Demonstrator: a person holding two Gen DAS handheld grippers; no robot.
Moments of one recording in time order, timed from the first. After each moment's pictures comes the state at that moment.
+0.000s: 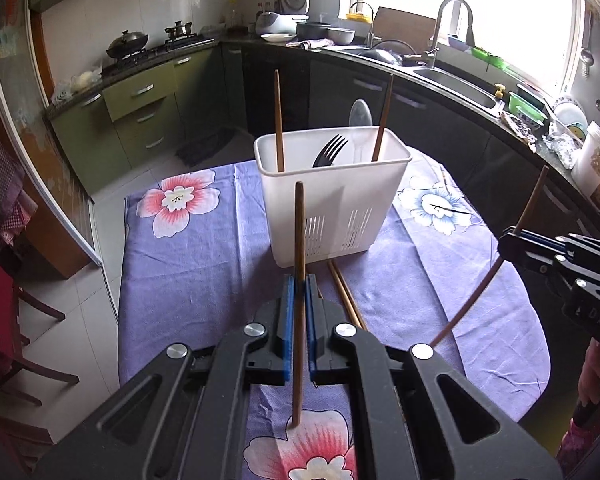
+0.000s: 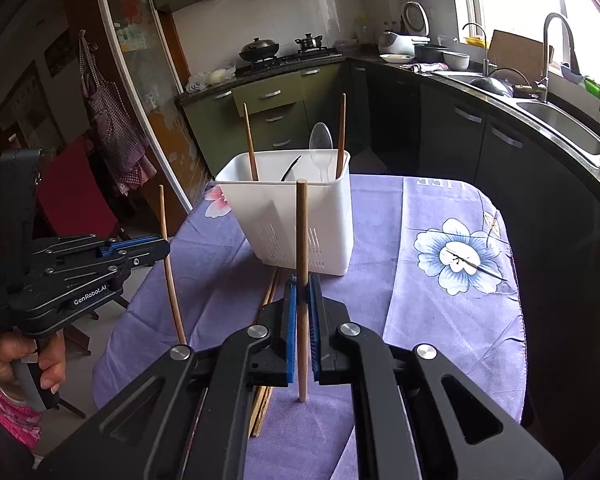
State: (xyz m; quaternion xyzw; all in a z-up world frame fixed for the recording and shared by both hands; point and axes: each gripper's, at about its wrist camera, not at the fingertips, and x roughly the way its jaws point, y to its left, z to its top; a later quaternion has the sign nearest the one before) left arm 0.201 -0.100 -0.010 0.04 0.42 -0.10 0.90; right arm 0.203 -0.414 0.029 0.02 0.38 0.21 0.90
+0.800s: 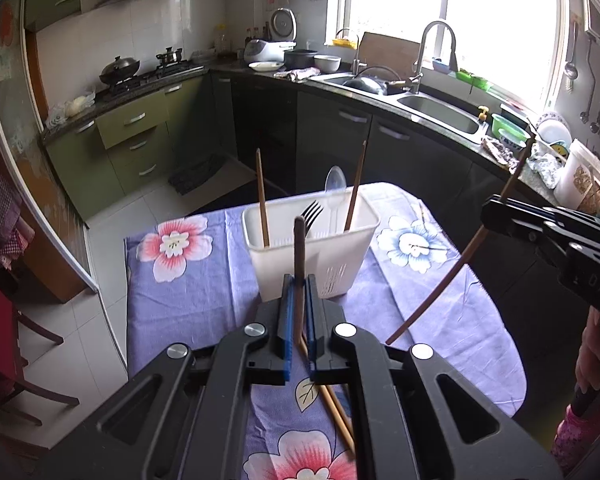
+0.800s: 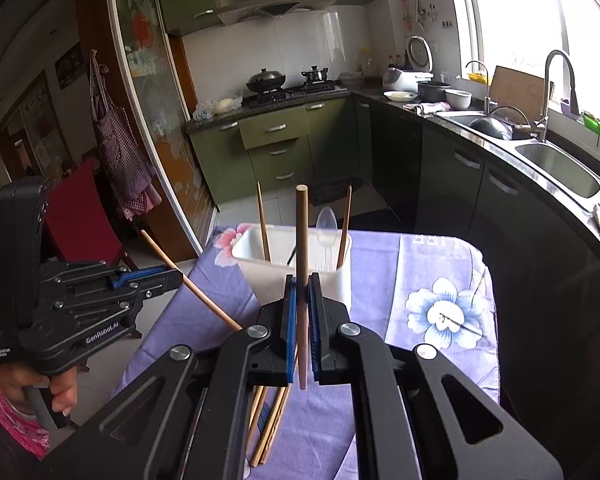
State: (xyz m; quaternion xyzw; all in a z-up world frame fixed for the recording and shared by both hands) left arm 0.207 -0.113 0.058 0.04 0.38 -0.12 0.92; right arm 0.225 -0.423 0.116 0.03 0.33 0.22 0.92
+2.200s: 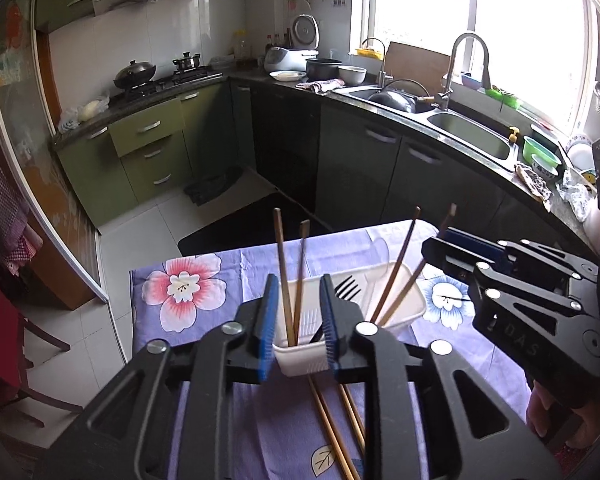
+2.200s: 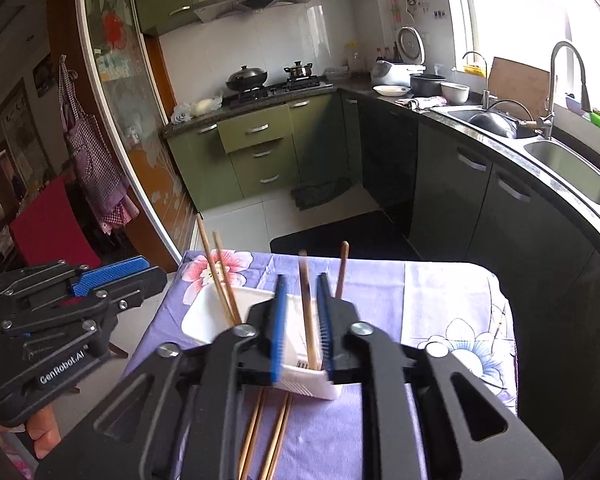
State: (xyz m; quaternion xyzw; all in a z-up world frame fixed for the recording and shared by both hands) left arm 0.295 -0.117 0.053 0.04 0.38 -0.08 0.92; right arm 0.346 -0.385 0.081 0.03 0.35 0.19 0.92
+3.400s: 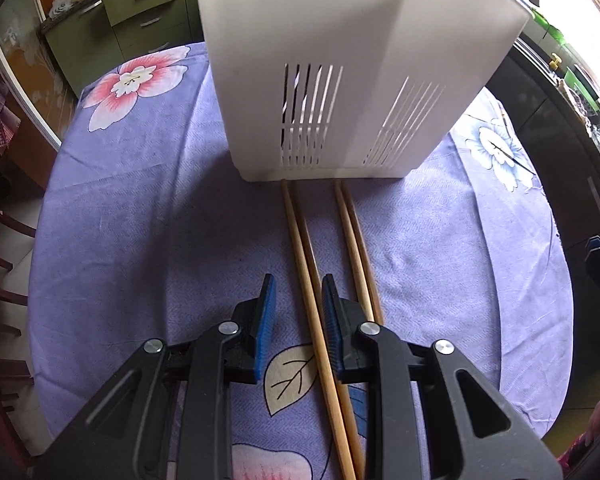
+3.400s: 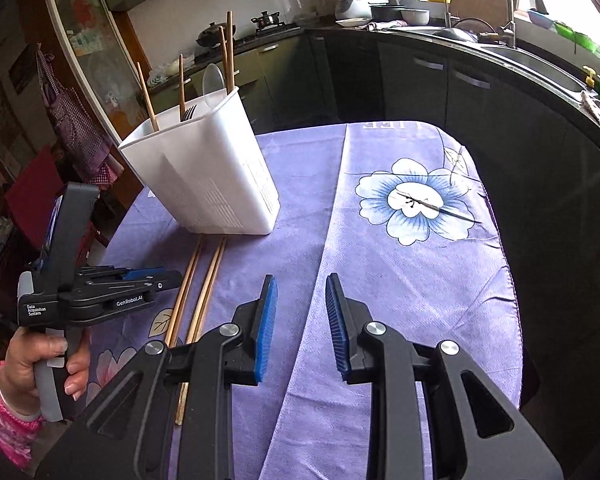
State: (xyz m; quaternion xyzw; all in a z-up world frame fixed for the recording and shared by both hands) left arm 0.268 -0.131 -0.144 -0.01 0.56 -0.05 0.83; right arm 0.234 -0.486 -0.050 0.06 0.43 0.17 0.88
